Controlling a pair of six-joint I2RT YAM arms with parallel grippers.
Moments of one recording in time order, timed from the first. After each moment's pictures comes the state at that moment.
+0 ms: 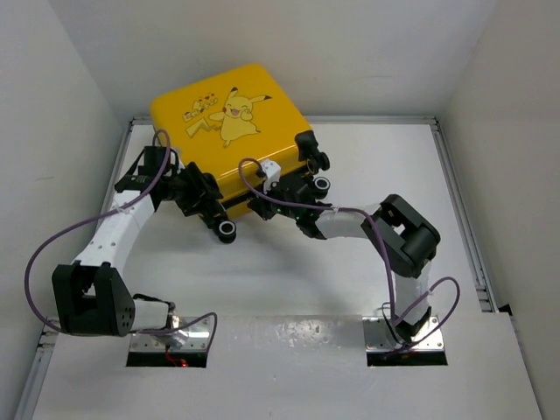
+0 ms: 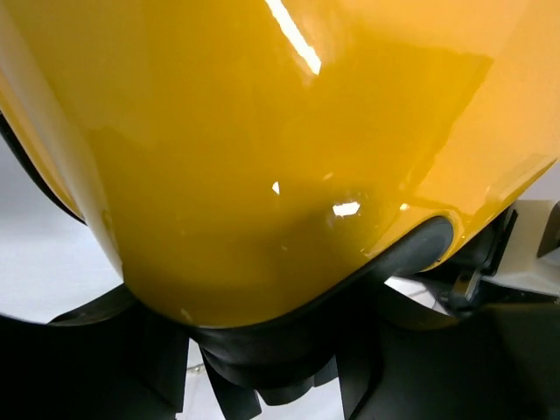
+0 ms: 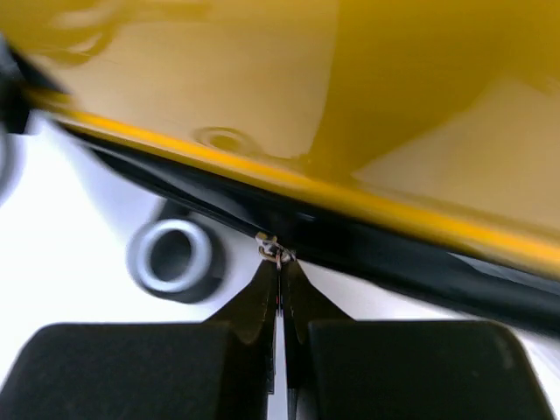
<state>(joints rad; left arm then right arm) -0.03 1.30 1.06 -0.65 0.38 -0.70 0.76 1.95 1.03 0.59 -0.22 0.17</state>
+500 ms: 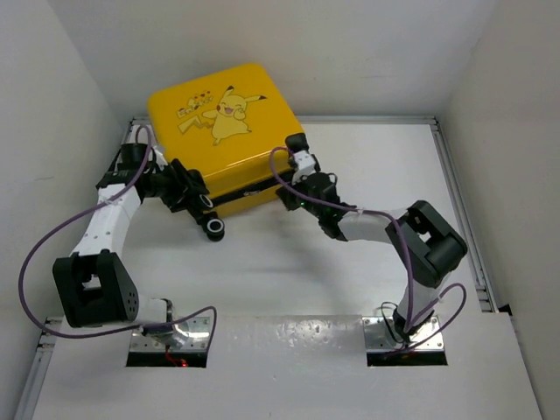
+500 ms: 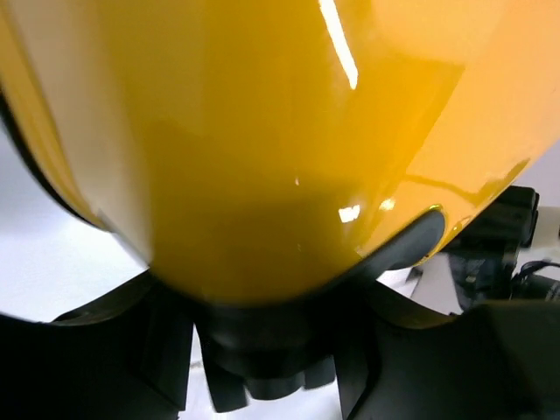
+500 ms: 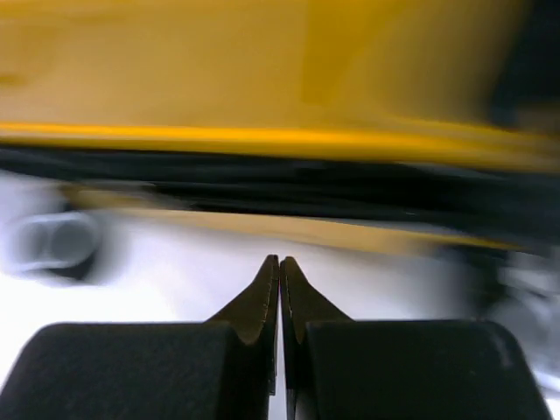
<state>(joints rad) 0.14 1.37 1.10 -0.69 0.54 -0.59 0.67 1.78 0.84 0.66 -0.05 0.22</state>
